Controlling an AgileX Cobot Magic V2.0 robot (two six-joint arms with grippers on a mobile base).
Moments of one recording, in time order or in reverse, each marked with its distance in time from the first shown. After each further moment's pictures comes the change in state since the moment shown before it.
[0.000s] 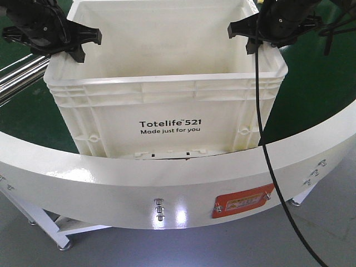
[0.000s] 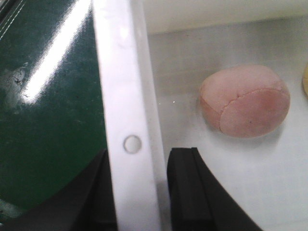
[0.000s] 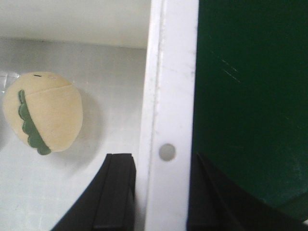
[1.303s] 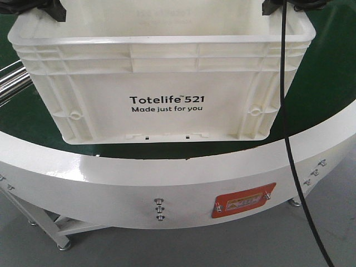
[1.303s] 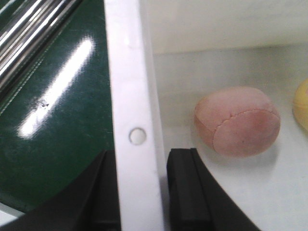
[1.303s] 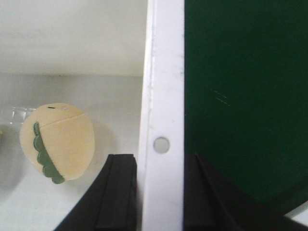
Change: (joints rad) left arm -0.021 -0.149 -0.143 0.012 0.119 -0.019; right arm 0.036 -0.232 0.013 -0.039 0.006 0.119
